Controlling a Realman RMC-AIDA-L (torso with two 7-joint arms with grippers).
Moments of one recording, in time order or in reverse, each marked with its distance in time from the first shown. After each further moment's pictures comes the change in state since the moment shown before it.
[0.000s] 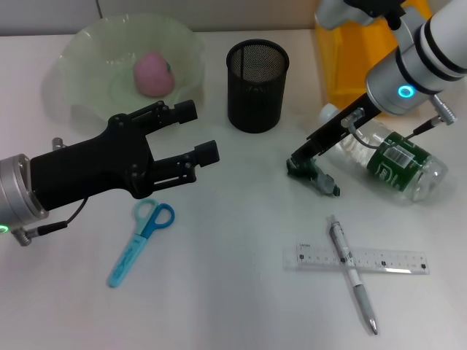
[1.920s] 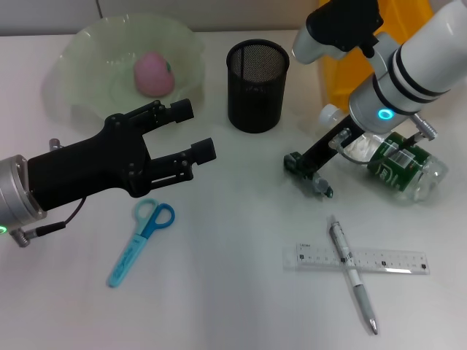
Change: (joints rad) left arm 0.002 0.000 -0.011 -0.011 -0.002 0.000 0.000; right arm 0.019 0.006 -0.142 0.104 -0.001 0.134 0.001
